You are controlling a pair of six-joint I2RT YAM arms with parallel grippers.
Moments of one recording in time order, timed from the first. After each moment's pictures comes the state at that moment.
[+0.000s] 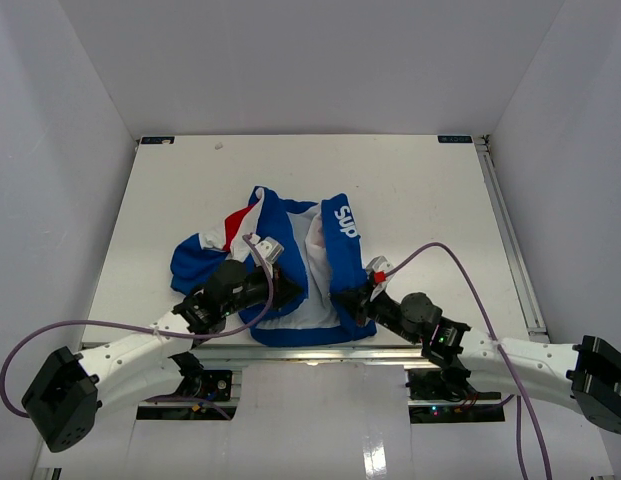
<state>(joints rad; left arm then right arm) -0.79 0.93 0.39 0.19 0.21 -0.41 1.11 0.81 0.17 0.56 0.13 0.22</state>
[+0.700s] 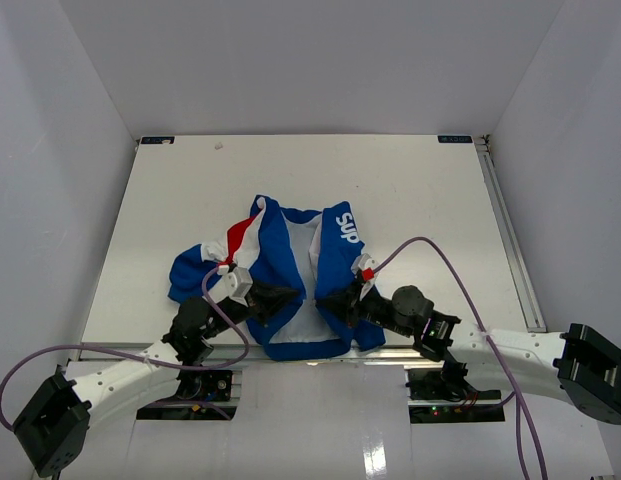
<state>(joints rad) -0.79 0.69 0.05 0.86 0.35 -0.27 1.11 0.95 0.25 0.64 -0.06 0.25</state>
